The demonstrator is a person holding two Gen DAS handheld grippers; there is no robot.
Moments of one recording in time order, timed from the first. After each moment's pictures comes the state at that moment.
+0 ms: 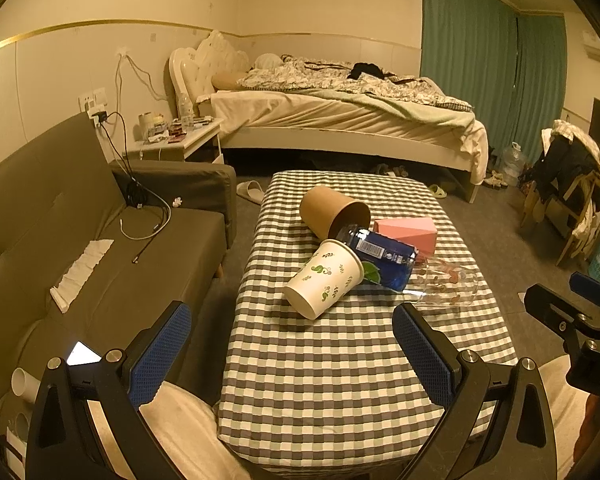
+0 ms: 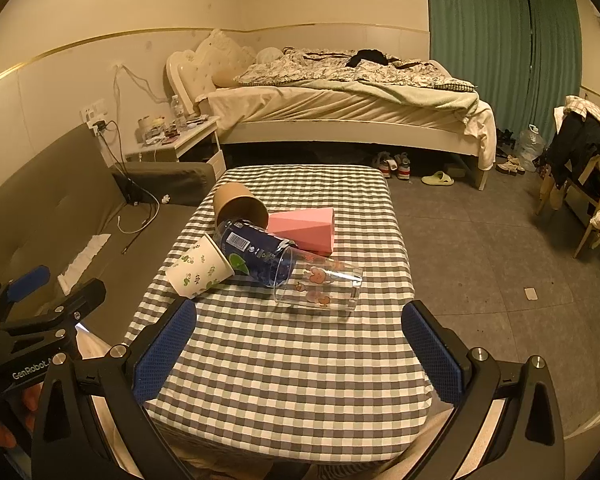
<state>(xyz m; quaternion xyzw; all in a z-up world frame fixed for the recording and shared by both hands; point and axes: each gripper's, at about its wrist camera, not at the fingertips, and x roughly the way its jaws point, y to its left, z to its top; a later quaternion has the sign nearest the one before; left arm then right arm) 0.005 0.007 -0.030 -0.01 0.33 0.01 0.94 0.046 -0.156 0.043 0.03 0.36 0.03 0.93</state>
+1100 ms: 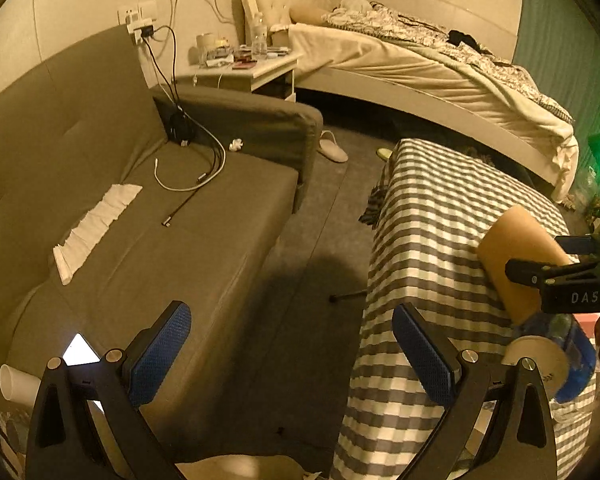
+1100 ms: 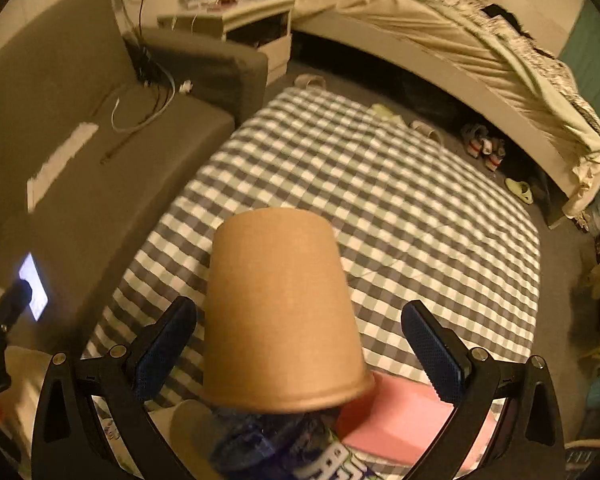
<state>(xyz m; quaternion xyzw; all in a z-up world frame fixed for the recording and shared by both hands) 0.194 0.141 -0.112 -0.08 0.44 0.11 0.89 0.361 -0.021 -0.076 -0.14 0.54 0.15 0.82</state>
